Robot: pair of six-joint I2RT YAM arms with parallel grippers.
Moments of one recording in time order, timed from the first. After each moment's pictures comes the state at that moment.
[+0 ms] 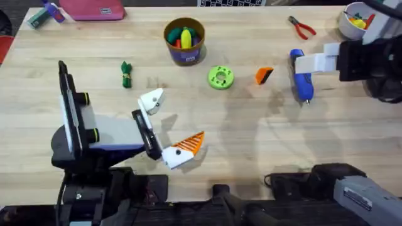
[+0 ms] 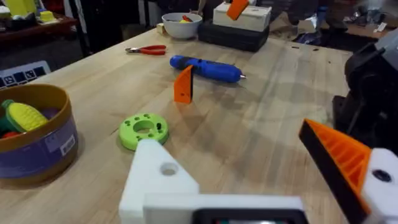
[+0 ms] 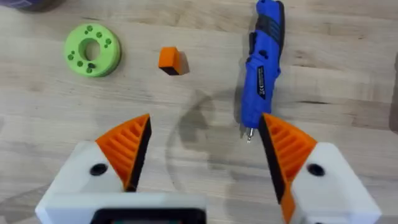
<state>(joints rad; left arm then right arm) 0.03 0.01 0.01 -0.13 1.15 0.07 0.00 1.01 1.11 -1.07 -0.06 -0.04</state>
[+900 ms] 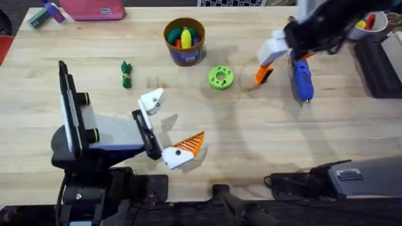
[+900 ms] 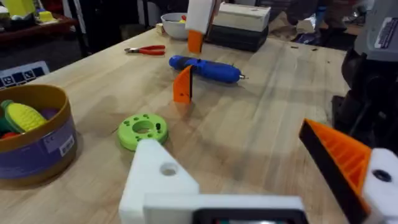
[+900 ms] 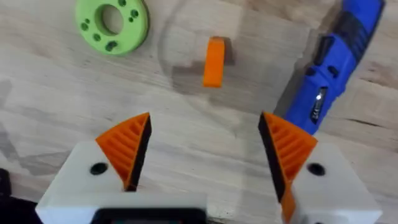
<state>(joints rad) 0.03 0.01 0.01 -0.13 1.15 0.07 0.19 1.58 1.49 -1.28 -0.06 -0.03</state>
